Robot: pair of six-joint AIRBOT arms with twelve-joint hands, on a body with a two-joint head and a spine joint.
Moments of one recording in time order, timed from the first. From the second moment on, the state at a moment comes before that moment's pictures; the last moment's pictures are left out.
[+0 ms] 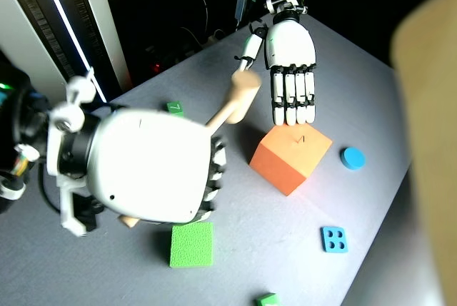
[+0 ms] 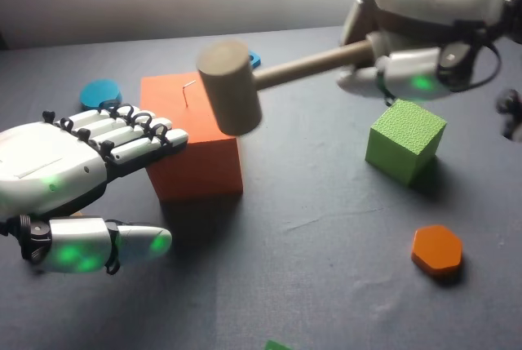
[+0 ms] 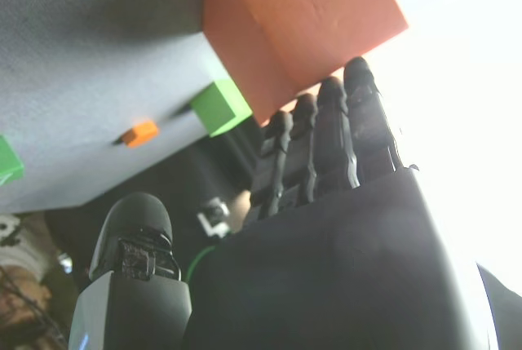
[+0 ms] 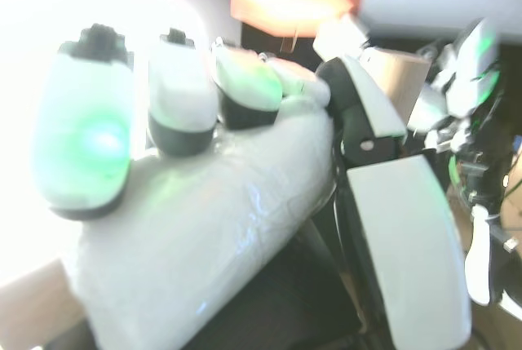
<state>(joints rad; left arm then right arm) 0.86 -0.82 0.99 0.05 -0.76 0.84 -0.13 -1.00 1.00 0.28 0.14 -1.26</state>
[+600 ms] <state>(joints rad) 0.87 -0.82 0.99 0.06 -0.76 0.84 -0.15 -1.22 1.04 0.93 0.48 -1.90</state>
